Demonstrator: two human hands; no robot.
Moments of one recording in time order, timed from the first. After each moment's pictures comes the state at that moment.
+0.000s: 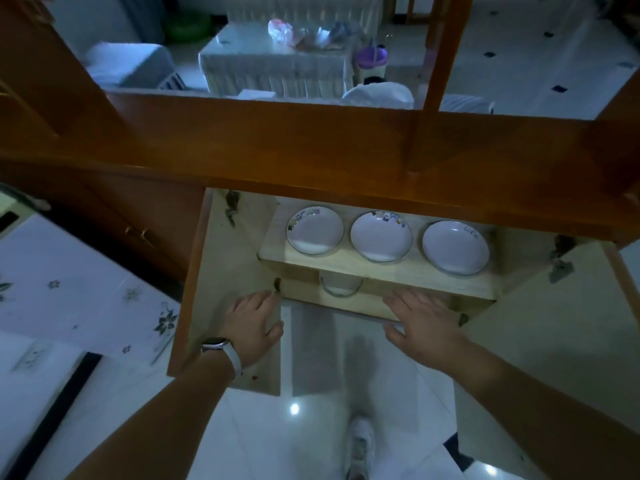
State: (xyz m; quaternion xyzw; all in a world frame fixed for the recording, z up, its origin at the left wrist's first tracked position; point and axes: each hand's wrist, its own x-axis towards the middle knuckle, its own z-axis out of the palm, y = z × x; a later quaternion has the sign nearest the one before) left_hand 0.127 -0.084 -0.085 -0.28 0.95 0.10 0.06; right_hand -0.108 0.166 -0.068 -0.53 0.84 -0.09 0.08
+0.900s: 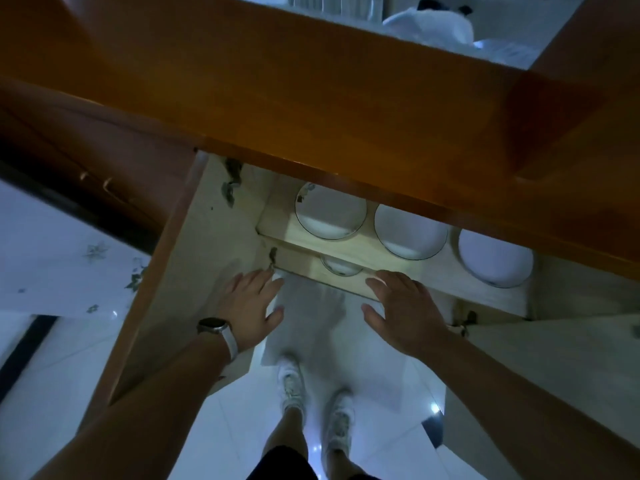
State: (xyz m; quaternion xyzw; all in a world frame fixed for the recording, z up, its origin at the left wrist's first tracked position) left_hand 0.095 -0.190 -0.168 -0.24 0.95 0.15 0.09; right_hand -0.127 0.015 -0.129 -0.54 0.83 -0.06 0.13
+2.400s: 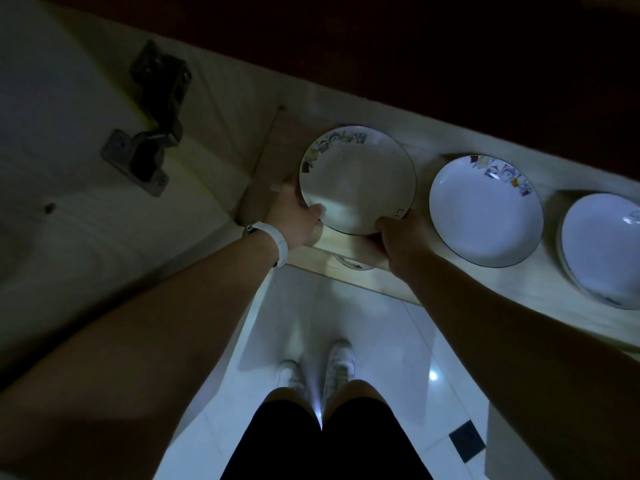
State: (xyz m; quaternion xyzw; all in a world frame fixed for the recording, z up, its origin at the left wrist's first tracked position) left_hand -0.095 -0.326 -0.353 -0.42 0.67 0.60 -0.08; right_hand -0.215 -0.179 -0.355 0.06 0.77 -0.52 0.36
